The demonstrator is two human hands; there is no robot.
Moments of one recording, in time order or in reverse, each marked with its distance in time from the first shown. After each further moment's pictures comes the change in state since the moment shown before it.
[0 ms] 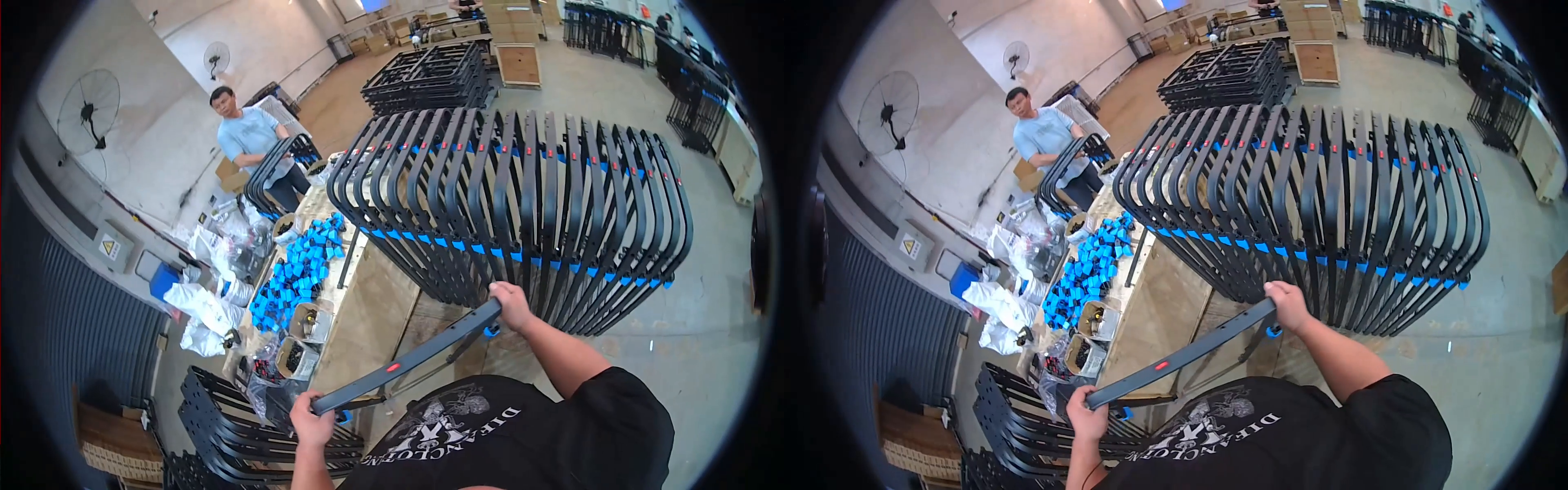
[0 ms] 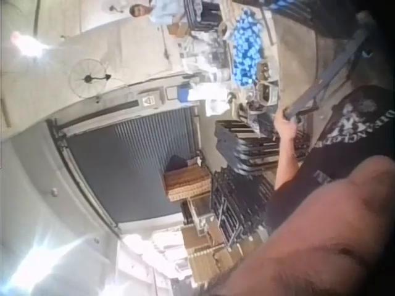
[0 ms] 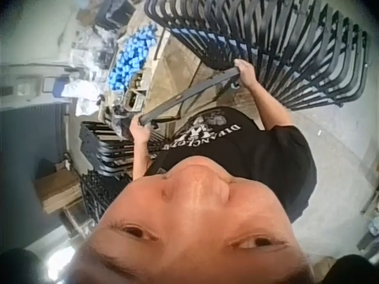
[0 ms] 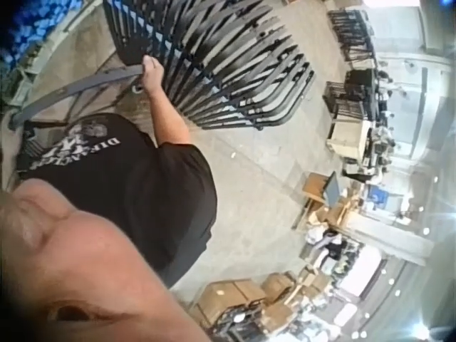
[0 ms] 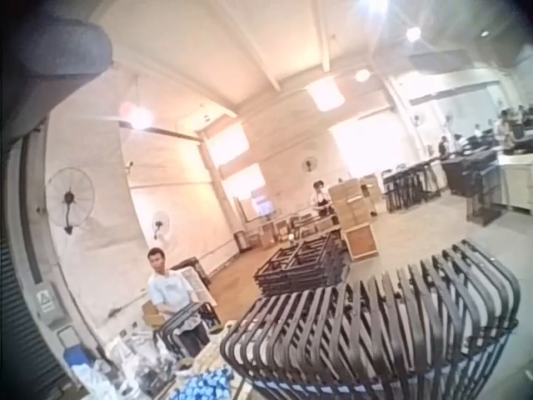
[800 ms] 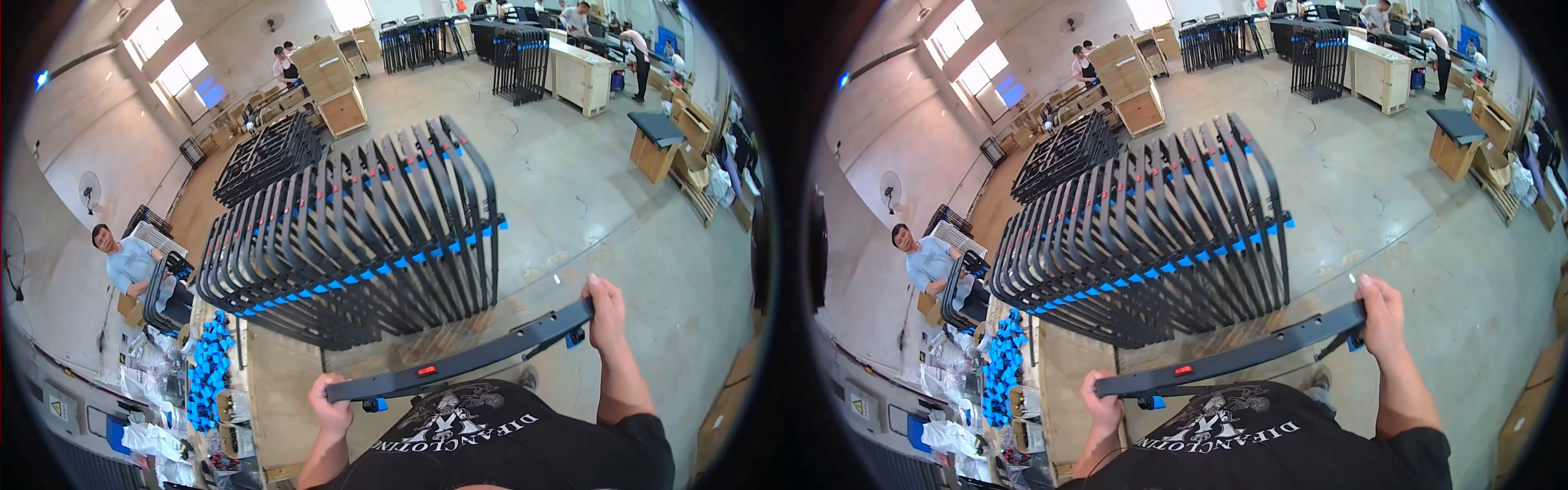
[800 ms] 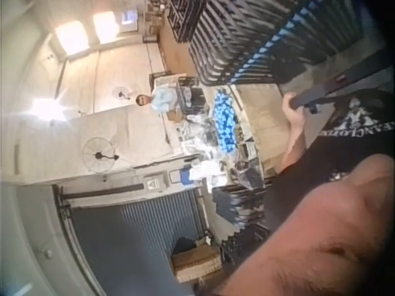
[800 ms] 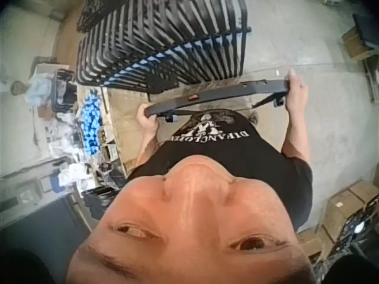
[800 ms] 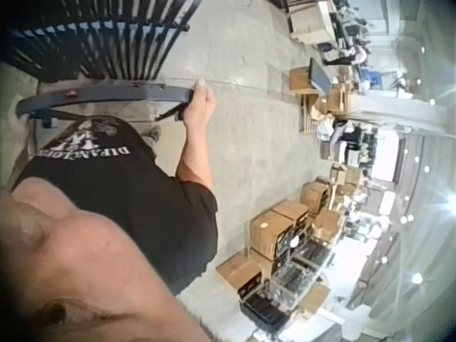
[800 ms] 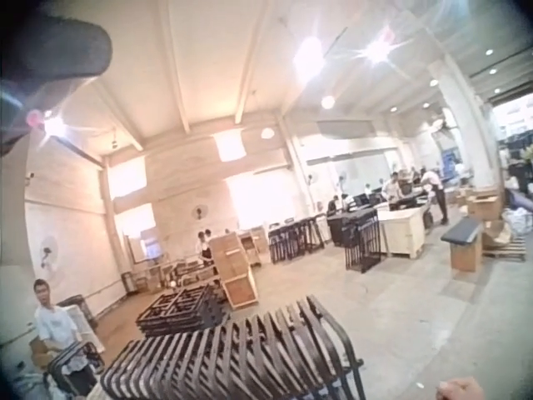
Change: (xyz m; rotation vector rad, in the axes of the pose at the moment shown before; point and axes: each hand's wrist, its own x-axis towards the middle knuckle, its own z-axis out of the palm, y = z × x) left_hand -0.032 0.301 0.102 -1.368 -0.298 0.037; right_hand -0.470 -0.242 -0.248 -0.253 0.921 -0.295
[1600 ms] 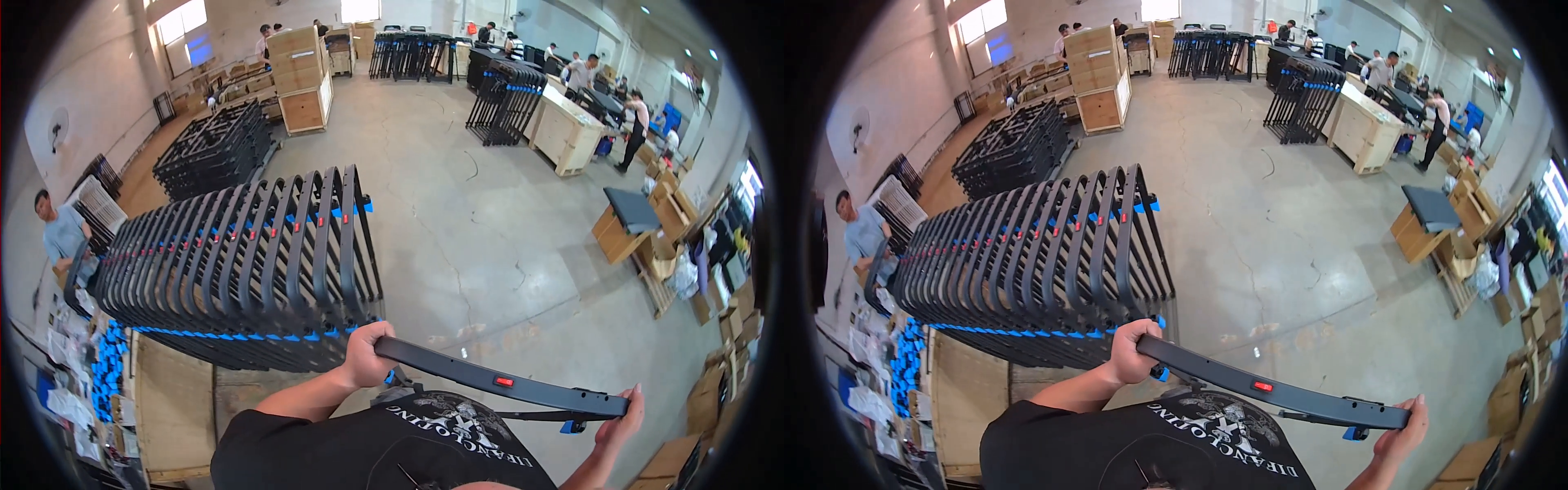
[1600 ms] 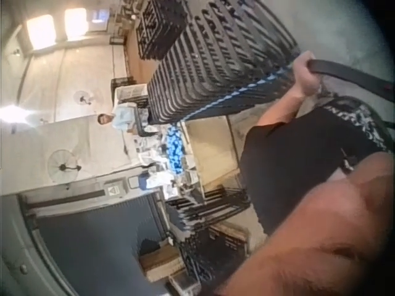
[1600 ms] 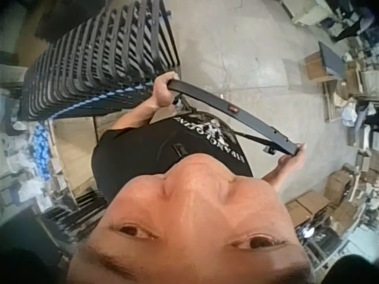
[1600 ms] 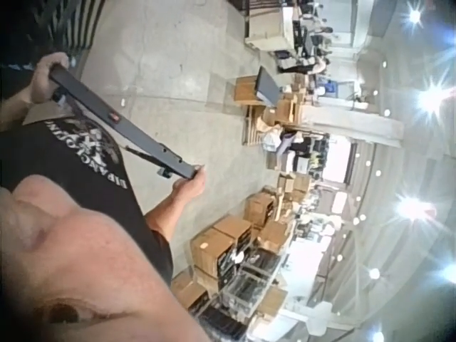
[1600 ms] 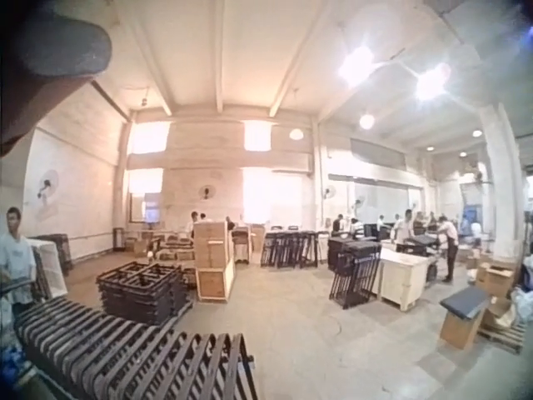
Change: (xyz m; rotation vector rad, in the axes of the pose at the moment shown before) left_hand 0.184 -0.113 0.583 -0.139 -0.619 0.018; right_hand 0.288 0.028 -0.350 0.043 0.696 -0.126
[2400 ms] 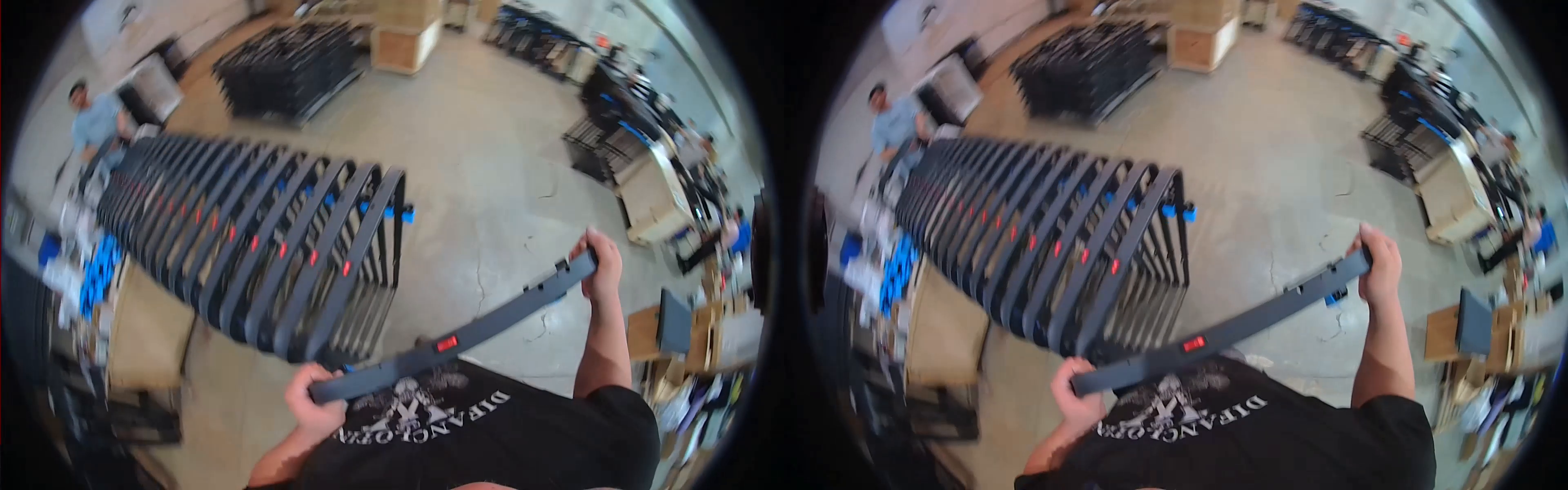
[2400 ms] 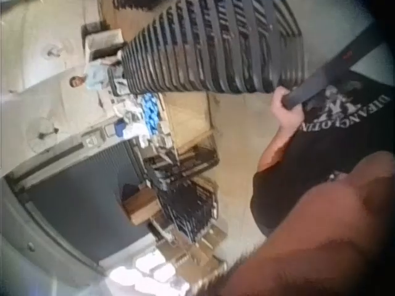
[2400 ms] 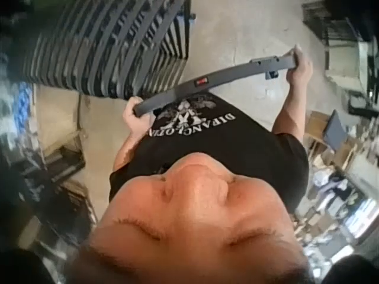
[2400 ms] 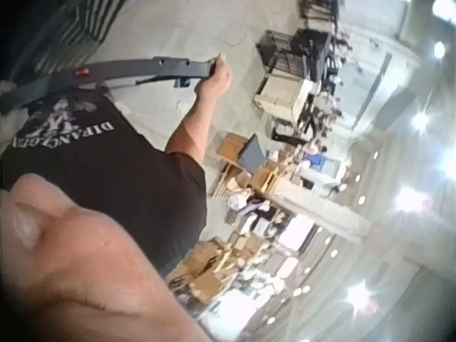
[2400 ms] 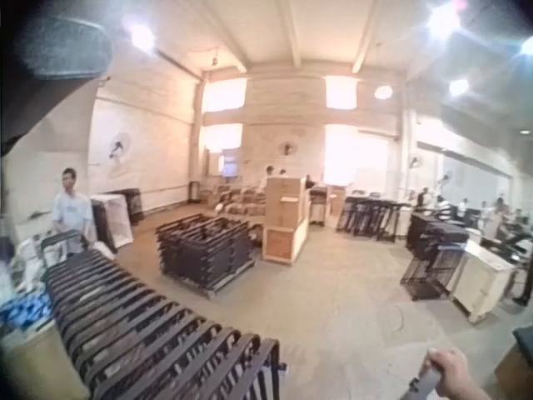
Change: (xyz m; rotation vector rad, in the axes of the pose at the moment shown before) left_hand 0.133 -0.076 0.000 0.417 1.004 -0.158; right_hand 0.291 0.191 0.626 -0.024 -1.200 0.253
